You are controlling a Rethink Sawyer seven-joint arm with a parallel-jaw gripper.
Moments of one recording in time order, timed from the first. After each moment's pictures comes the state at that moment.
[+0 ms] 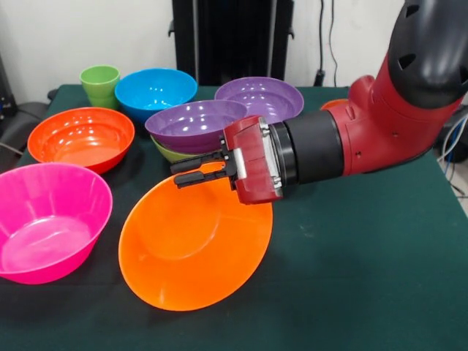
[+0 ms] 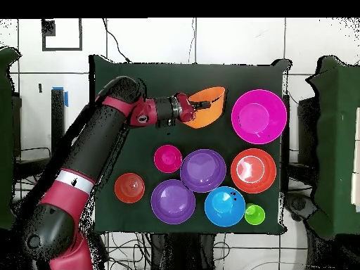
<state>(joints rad) 0.31 0.38 -1.28 0.64 -0.10 1.02 2.97</state>
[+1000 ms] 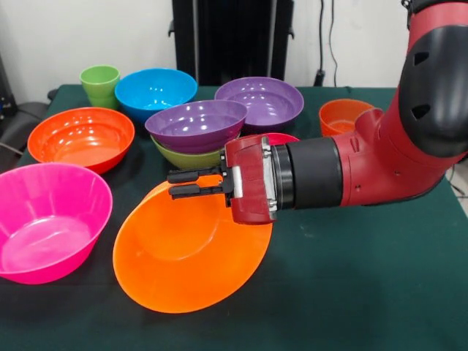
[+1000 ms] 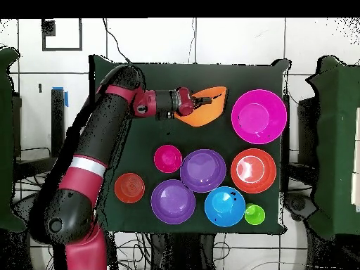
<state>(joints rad) 0.21 0.43 -1.35 0.44 -0.10 1.23 2.98</state>
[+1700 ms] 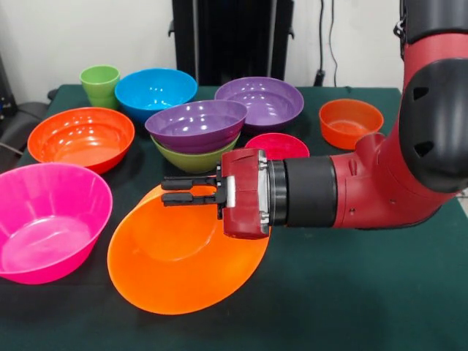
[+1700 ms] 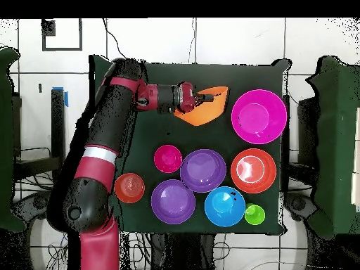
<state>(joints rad) 0.12 0.47 -1.43 0.27 -0.08 1.40 3.17</state>
